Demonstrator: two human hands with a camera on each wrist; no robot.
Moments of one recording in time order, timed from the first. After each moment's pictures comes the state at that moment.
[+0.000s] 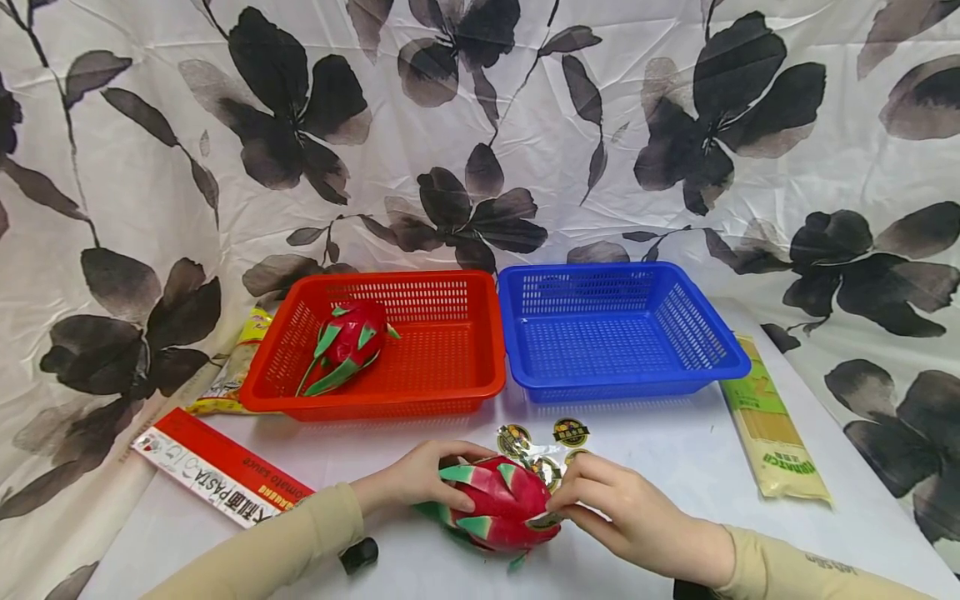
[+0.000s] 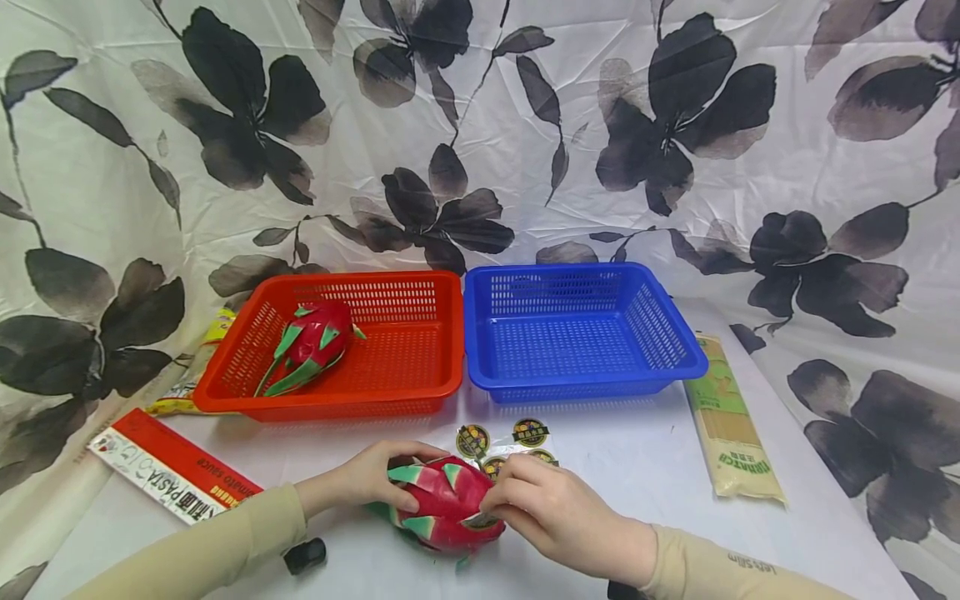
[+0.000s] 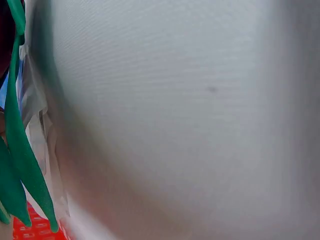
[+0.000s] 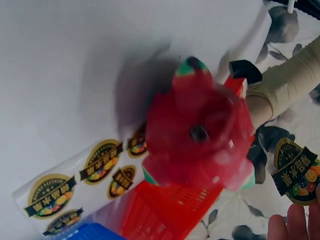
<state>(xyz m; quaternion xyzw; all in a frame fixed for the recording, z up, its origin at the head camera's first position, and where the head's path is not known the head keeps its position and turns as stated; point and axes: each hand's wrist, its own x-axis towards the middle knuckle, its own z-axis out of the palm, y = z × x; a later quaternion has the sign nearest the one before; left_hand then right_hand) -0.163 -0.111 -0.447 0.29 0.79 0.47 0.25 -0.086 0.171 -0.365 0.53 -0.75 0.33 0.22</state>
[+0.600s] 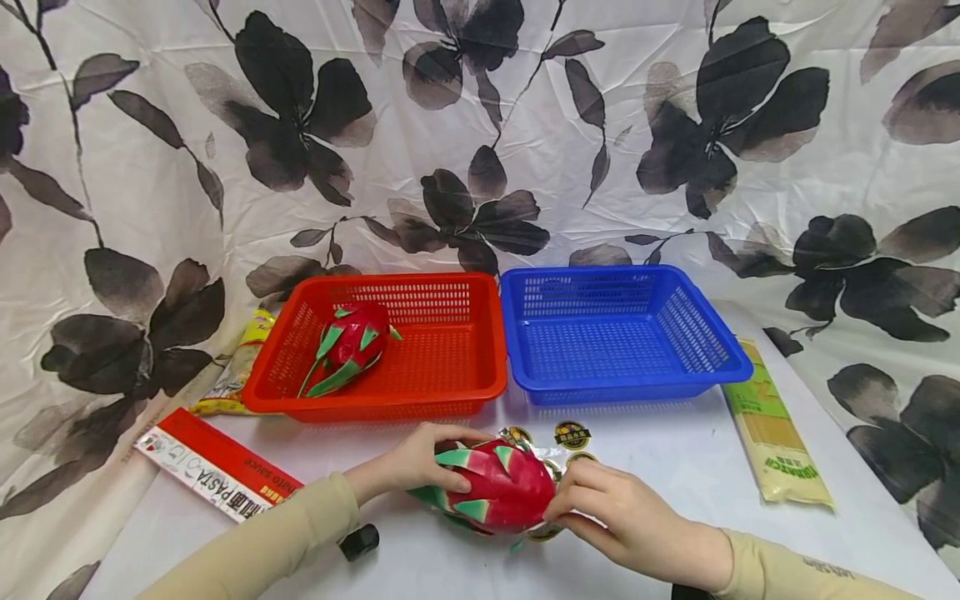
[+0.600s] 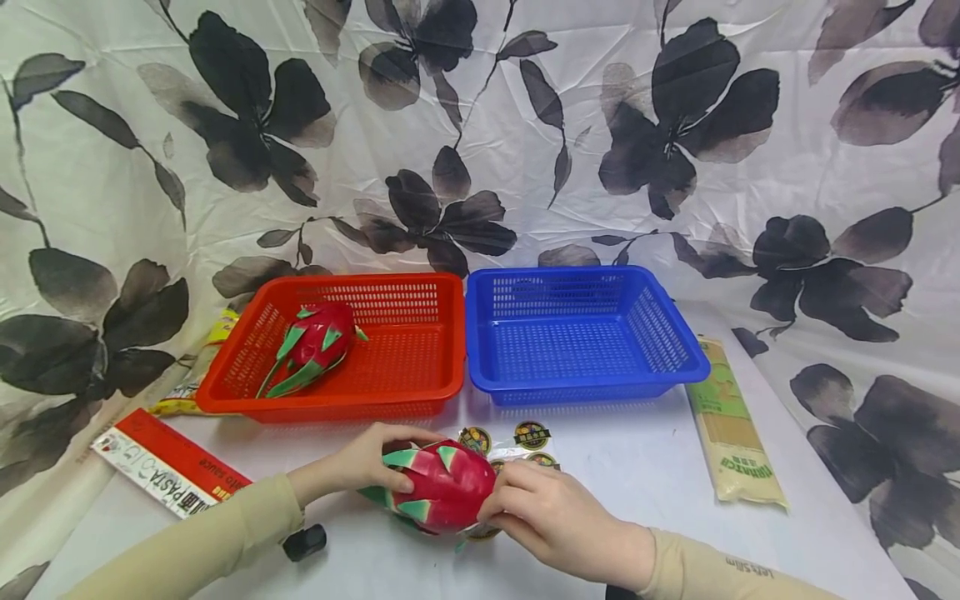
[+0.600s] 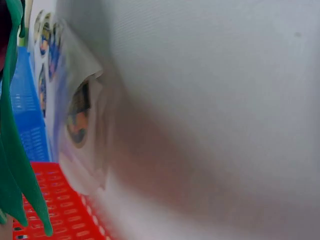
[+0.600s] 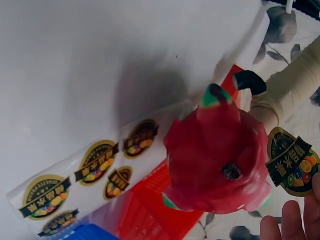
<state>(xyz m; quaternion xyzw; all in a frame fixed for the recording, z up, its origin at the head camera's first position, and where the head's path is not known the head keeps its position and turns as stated) -0.172 -0.116 -0.425 0.29 0.79 0.49 0.24 -0.086 0.169 -0.367 0.54 -0.75 0.31 0.21</state>
